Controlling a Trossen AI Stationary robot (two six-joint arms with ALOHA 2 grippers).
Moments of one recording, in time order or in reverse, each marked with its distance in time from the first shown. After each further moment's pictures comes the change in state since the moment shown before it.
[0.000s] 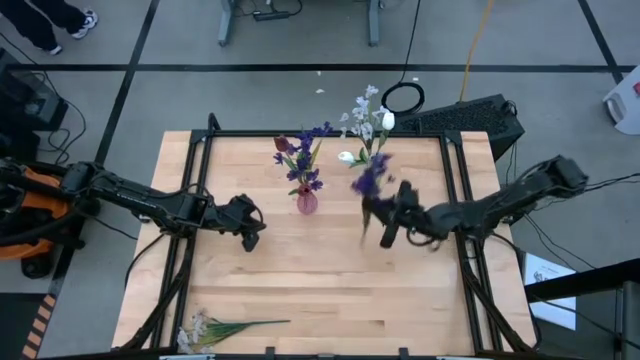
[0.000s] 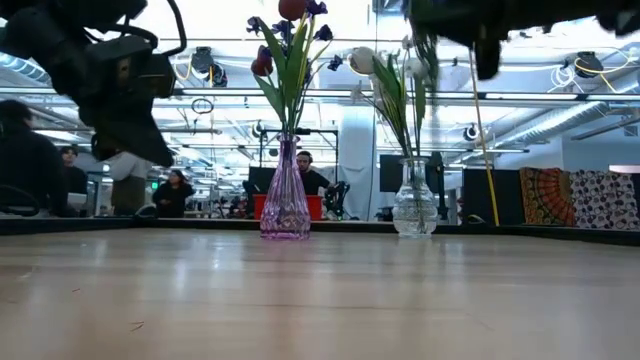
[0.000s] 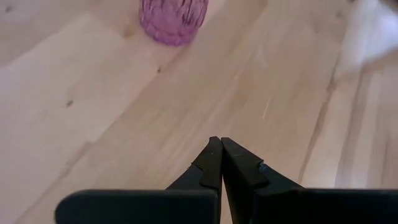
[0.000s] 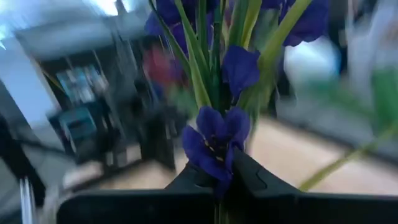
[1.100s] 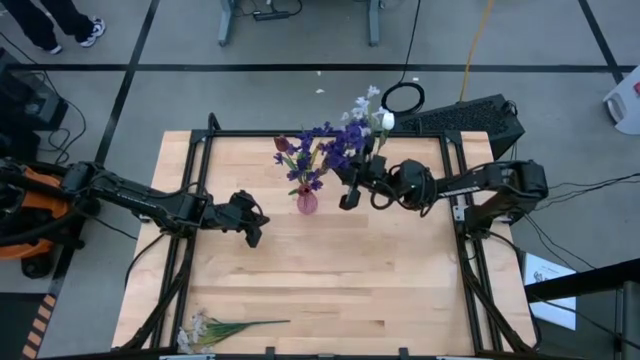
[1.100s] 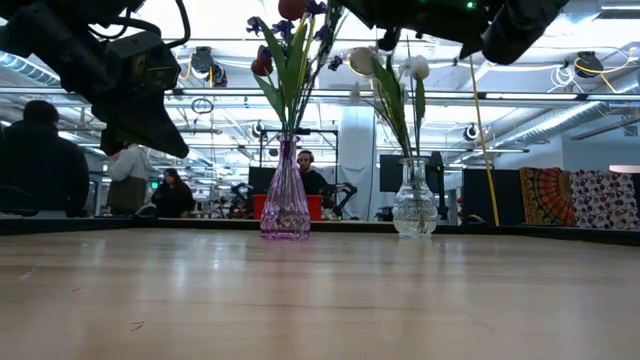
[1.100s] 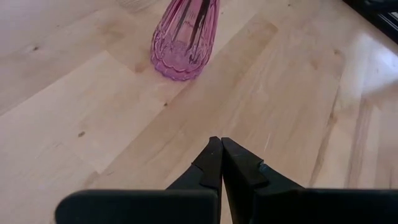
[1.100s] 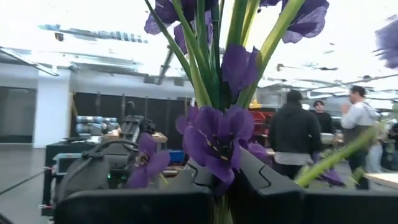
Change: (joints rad) left arm 0.000 0.000 0.000 0.067 -0.101 0.000; right arm -0.416 0.446 0.305 0.564 -0.558 -0.413
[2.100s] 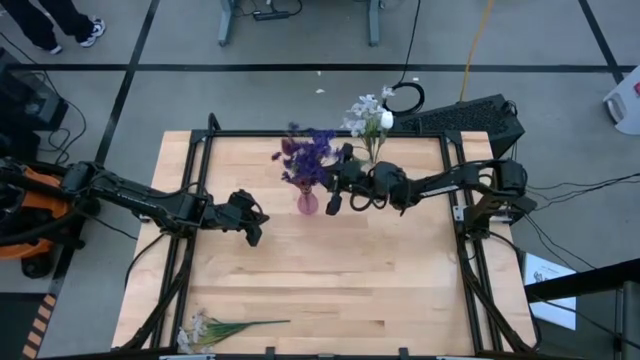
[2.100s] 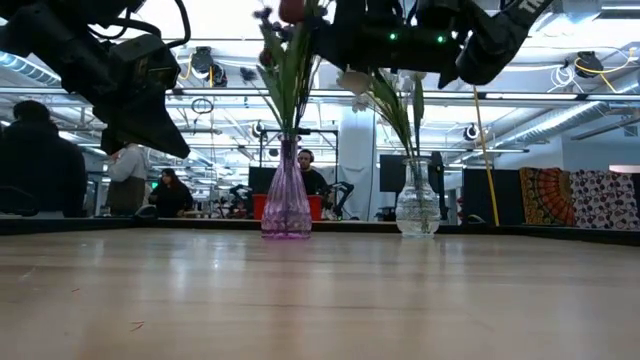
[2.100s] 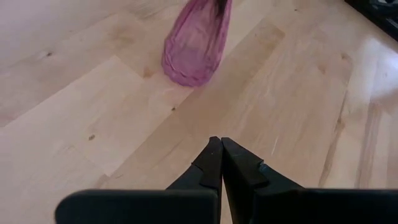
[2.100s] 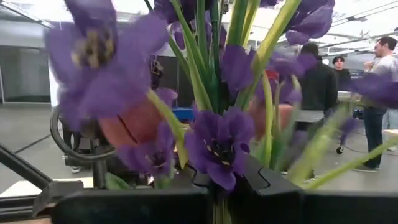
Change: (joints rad) left arm 0.000 0.000 0.000 -0.006 -0.031 0.001; right arm -0.026 0.166 0.067 -0.100 -0.059 0.057
